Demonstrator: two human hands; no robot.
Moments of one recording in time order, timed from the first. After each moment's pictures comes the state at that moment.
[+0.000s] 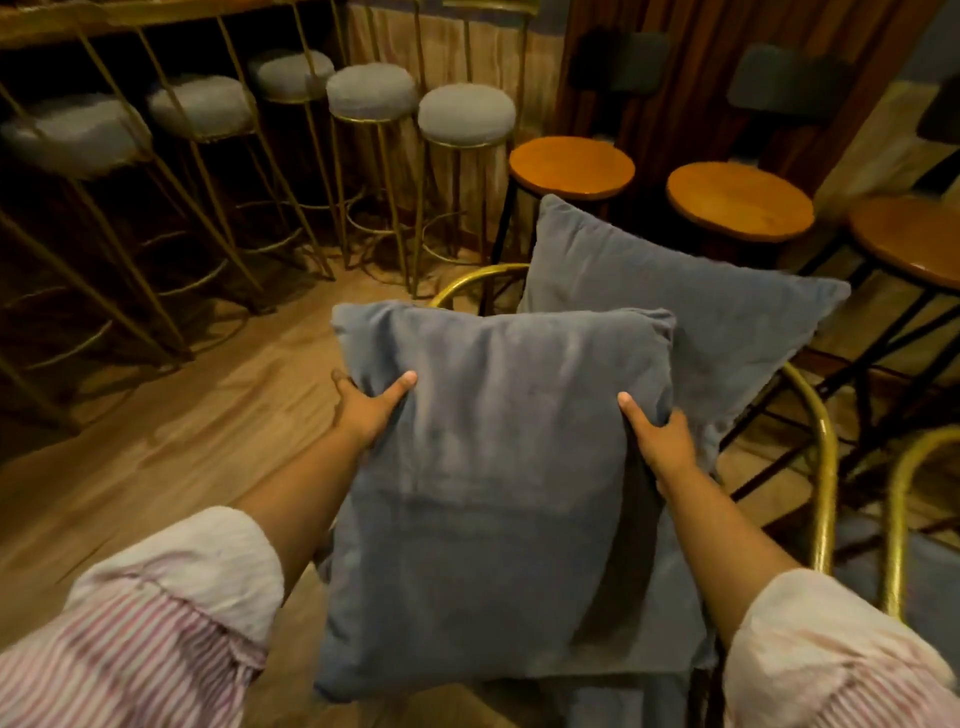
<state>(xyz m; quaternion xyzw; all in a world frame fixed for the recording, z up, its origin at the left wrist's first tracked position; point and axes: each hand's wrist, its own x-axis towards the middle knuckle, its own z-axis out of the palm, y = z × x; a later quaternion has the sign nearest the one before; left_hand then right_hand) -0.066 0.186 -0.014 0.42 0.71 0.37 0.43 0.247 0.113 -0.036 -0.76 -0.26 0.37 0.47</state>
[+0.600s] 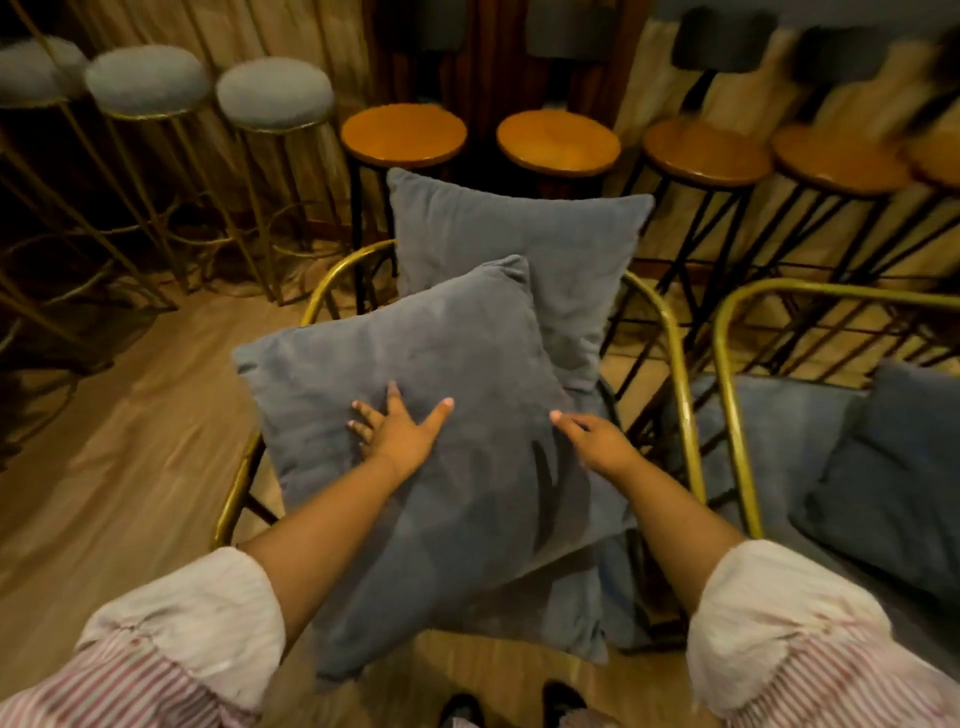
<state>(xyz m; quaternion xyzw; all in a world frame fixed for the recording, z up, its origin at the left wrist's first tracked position) -0.004 0.130 -0.024 0.64 0.64 0.07 0.41 0.198 0.014 -0.040 -0.81 -0.35 0.37 0.29</state>
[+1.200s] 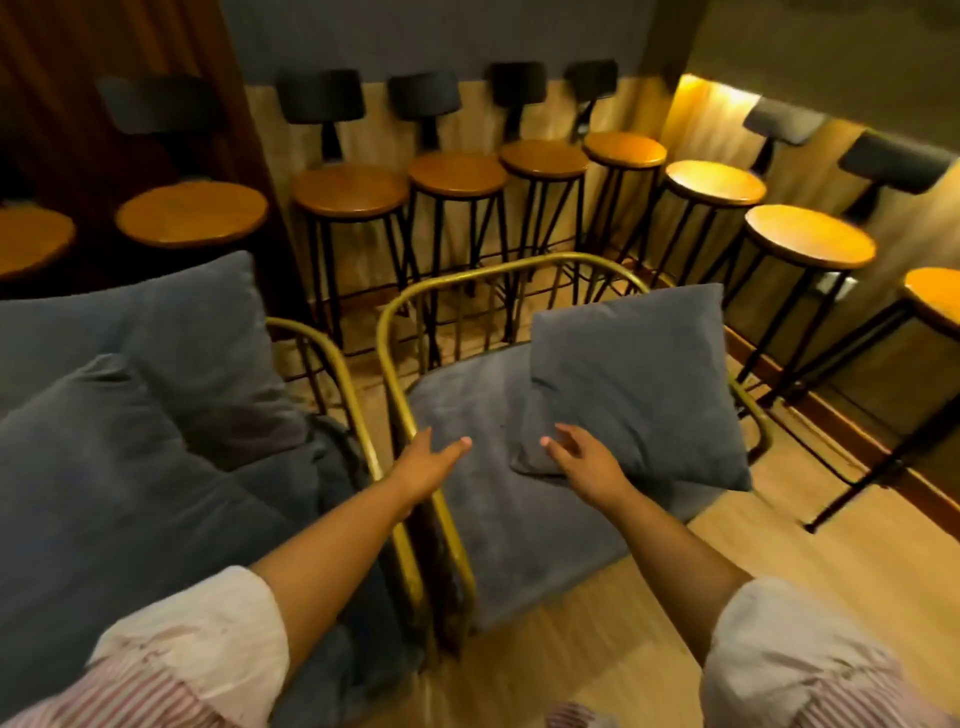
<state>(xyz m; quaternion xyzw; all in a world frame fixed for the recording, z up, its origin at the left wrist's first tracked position) 0.290 -0.147 0.027 0.74 0.32 -0.06 0.59 0.384 -0.332 0.006 -0.87 -0.10 0.21 0.42</state>
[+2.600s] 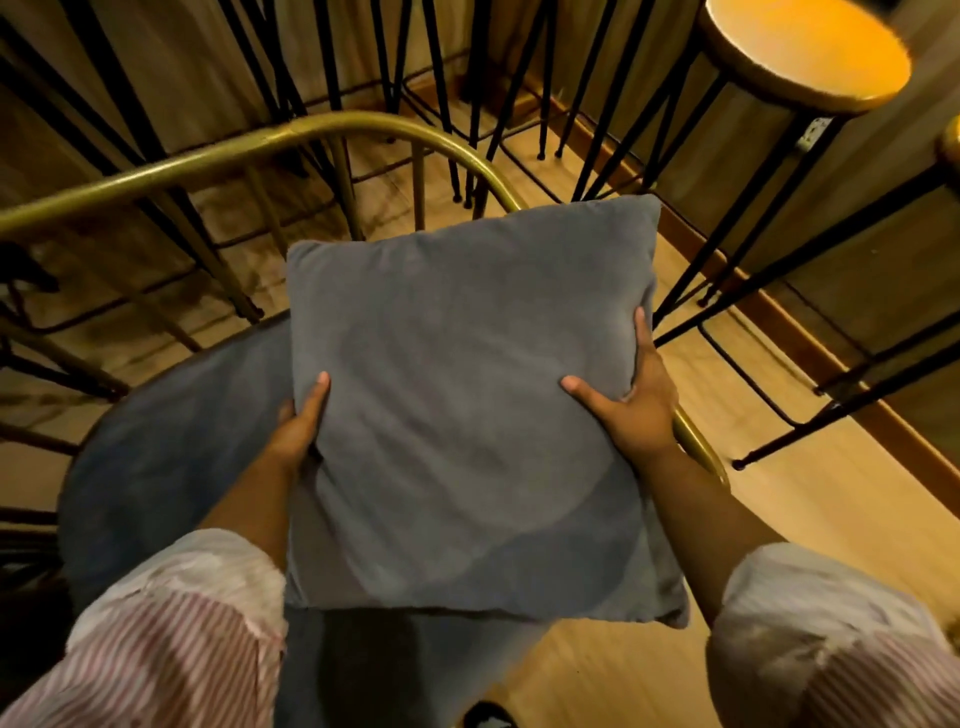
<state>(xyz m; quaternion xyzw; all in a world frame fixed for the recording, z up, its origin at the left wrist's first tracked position) 0.759 -0.216 -0.233 0.60 0.47 -0.09 0.64 0.843 -0.552 -0.179 -0.91 0.02 0.03 0.41</state>
